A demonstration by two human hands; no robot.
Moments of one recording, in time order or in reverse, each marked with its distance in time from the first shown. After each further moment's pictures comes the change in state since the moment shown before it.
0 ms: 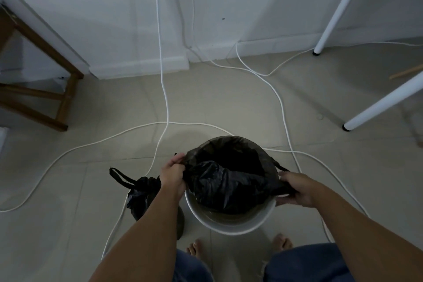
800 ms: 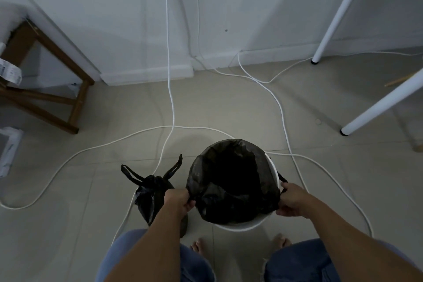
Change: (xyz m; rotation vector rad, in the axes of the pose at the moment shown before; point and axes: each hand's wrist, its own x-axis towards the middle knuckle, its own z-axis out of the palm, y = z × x) left_hand -0.042 -0.024 -0.040 0.421 0.162 -0.281; right_hand -0.048 0.027 0.019 -0.313 0.108 -0.071
